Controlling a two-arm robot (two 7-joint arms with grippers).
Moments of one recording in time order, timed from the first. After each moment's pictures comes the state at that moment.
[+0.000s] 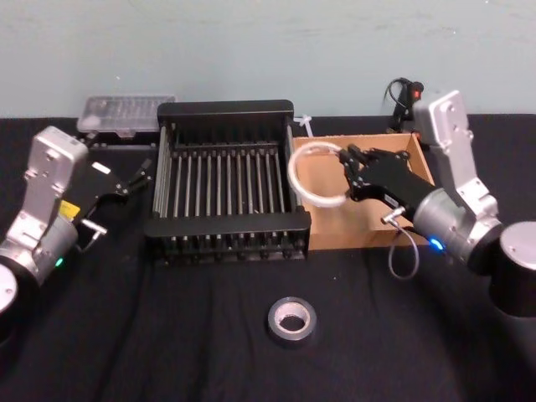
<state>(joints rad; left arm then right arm) -0.20 0.60 0.45 -1.41 -0.25 -0.12 0.03 0.22 0.31 -0.32 -1.50 0.21 0.16 0.30</state>
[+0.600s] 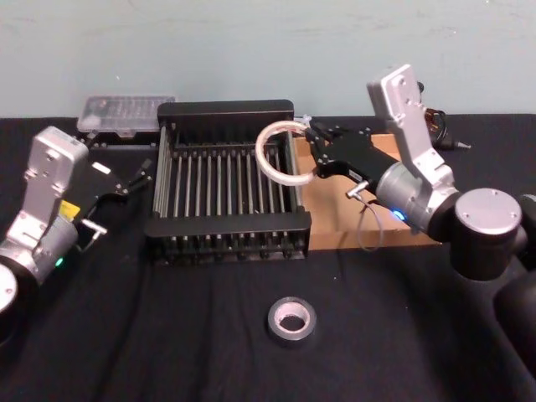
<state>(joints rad) -0.20 0.60 0.45 -1.41 -0.25 -0.12 0.03 0.37 0.23 -0.39 -1.33 0.15 0.12 0.33</state>
